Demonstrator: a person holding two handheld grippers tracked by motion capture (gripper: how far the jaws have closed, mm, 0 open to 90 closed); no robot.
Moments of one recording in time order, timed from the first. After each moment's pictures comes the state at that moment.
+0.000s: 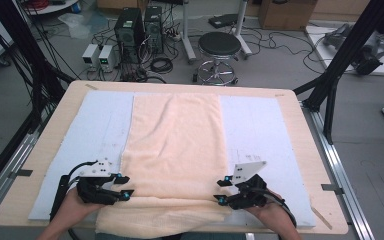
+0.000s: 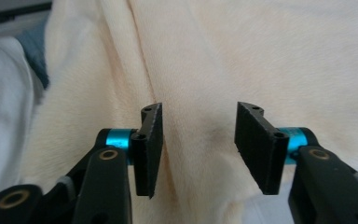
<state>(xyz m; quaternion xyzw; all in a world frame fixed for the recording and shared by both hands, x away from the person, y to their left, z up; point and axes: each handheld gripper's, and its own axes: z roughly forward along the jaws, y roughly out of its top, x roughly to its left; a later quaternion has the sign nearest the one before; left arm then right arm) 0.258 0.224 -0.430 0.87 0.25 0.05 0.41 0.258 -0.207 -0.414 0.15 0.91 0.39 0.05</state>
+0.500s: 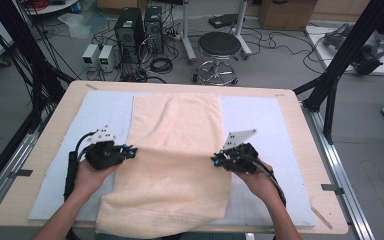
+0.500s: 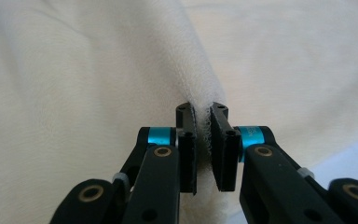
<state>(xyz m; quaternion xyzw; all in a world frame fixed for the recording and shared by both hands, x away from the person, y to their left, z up) 0.342 0.212 -0.399 0.80 0.37 0.14 0.45 0.338 -0.194 -0.385 0.22 0.89 0.37 0.11</state>
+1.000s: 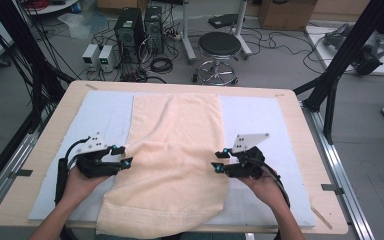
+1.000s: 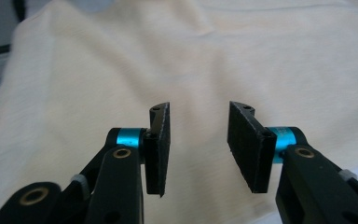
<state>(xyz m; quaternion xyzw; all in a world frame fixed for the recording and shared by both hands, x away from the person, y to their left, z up) 0.287 0.238 -0.404 0.82 0.30 0.15 0.47 0.300 -0.207 -0.377 0.18 0.88 0.44 0.09</state>
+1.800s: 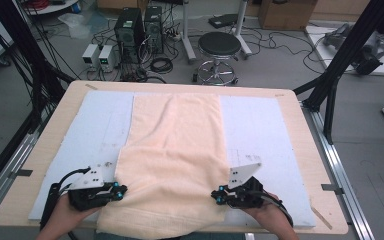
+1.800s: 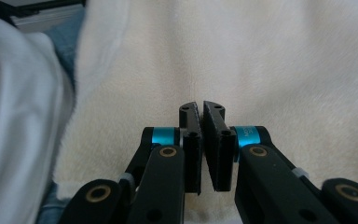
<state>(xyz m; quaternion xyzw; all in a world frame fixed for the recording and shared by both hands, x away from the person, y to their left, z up) 0.217 0.242 -0.403 0.86 0.22 0.10 0.45 0.242 -0.205 -0.400 0.12 0.91 0.40 0.03</state>
